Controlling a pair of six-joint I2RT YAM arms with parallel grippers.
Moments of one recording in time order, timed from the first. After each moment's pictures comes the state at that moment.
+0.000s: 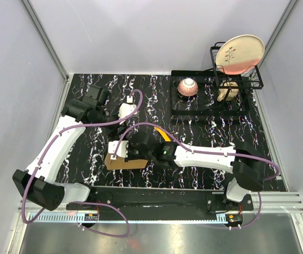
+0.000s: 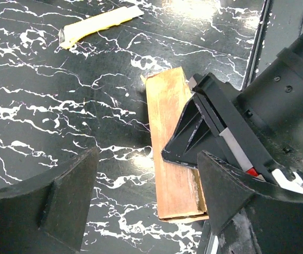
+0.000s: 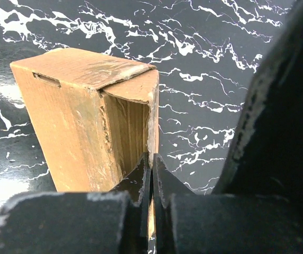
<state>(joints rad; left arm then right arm) -0.39 1.29 1.40 -1.19 0.66 0.79 1.22 1.66 1.19 -0.03 0.08 -0.57</state>
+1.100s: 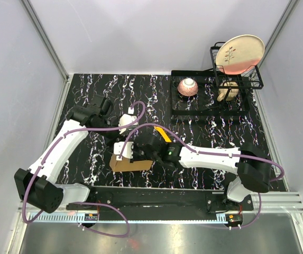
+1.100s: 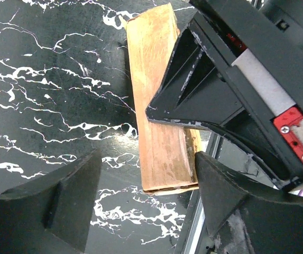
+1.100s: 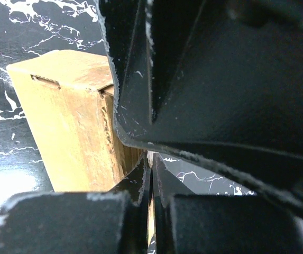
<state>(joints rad) -0.39 1.26 1.24 -1.21 0.62 0.82 1.20 1.60 1.10 -0.01 0.04 -0.57</state>
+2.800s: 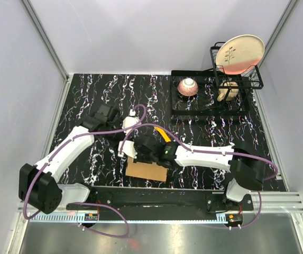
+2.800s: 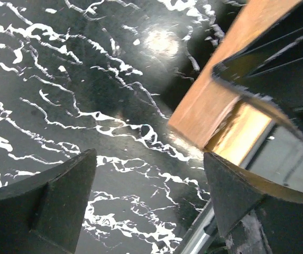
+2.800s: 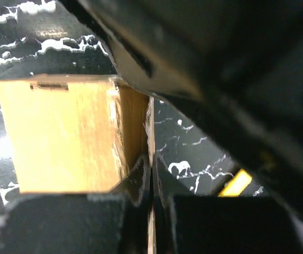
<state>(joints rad) -0.48 1.27 1.01 -0.86 0.36 0.52 1.19 1.66 1.13 -0.25 0.14 -0.38</state>
